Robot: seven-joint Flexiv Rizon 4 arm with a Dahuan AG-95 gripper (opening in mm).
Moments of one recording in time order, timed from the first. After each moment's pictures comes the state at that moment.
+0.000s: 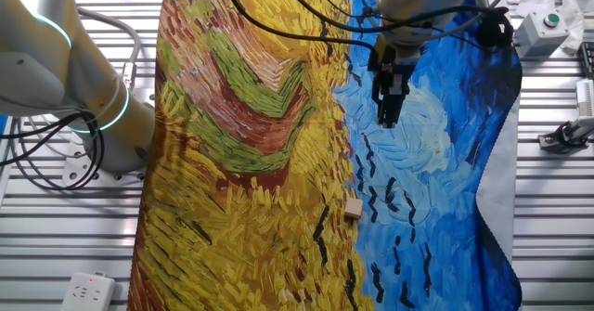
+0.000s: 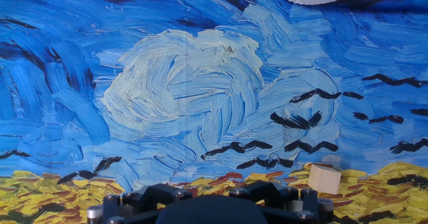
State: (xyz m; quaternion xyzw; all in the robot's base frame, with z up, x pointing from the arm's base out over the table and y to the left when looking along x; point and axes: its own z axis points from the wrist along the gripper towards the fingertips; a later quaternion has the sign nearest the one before) arm 0.500 0.000 0.170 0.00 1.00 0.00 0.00
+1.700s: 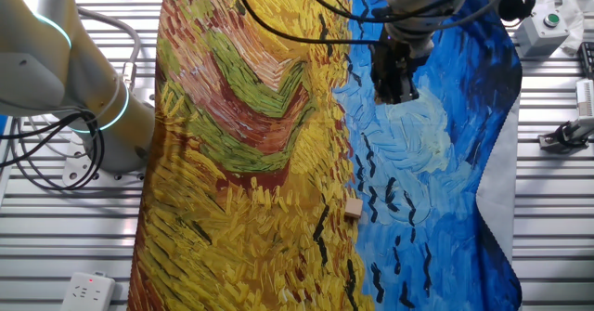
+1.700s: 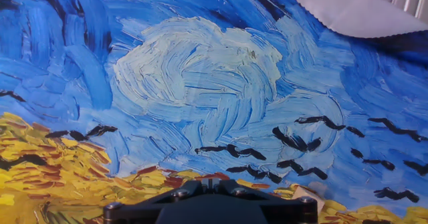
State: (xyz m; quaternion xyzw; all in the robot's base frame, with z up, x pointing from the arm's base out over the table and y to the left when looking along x) arm 0.498 -0.001 0.170 -0.13 0.99 -0.03 -0.01
